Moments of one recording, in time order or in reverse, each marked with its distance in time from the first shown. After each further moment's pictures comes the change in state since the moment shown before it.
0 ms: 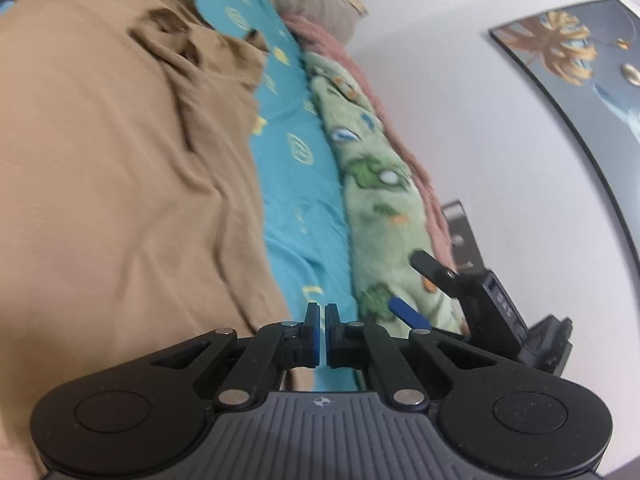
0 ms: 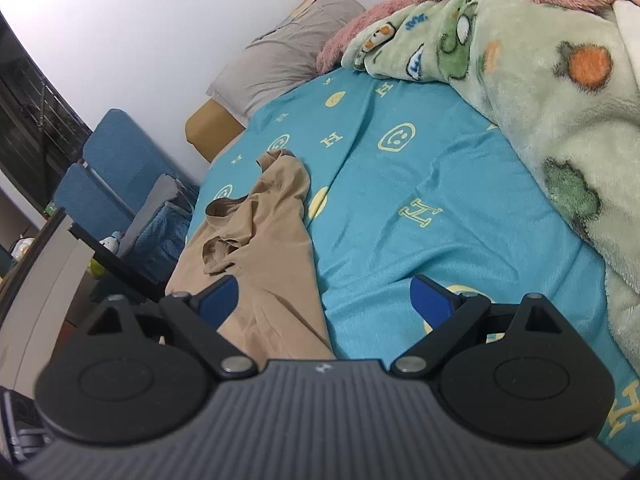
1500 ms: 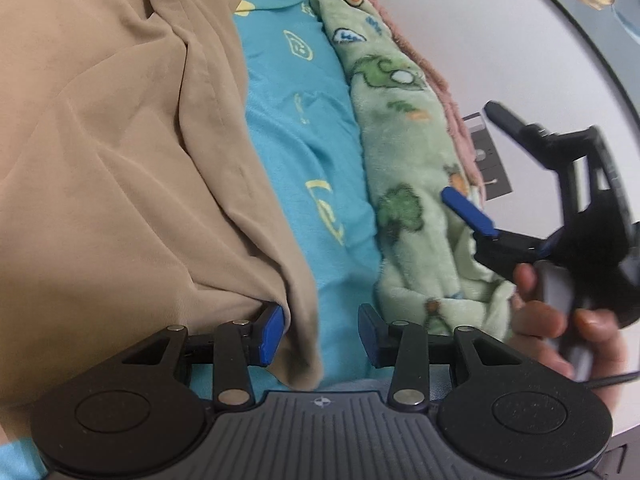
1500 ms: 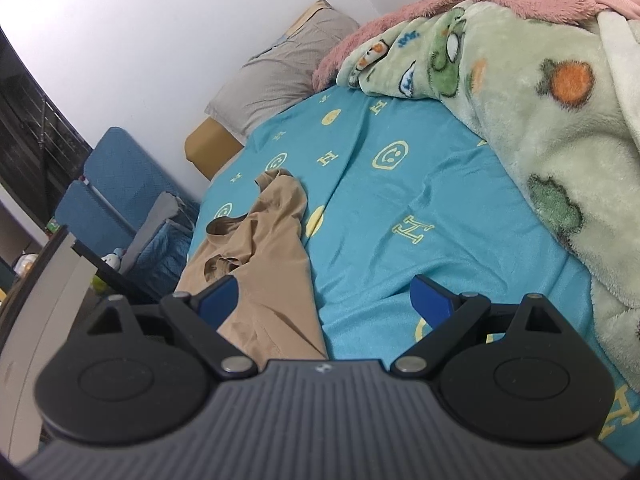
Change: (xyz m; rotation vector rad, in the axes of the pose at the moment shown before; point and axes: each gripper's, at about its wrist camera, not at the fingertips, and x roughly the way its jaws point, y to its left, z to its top) left arm 0.085 -0.002 -0.061 0.054 0.217 0.004; right arm -0.017 -0.007 0.005 0.018 -0.053 0.006
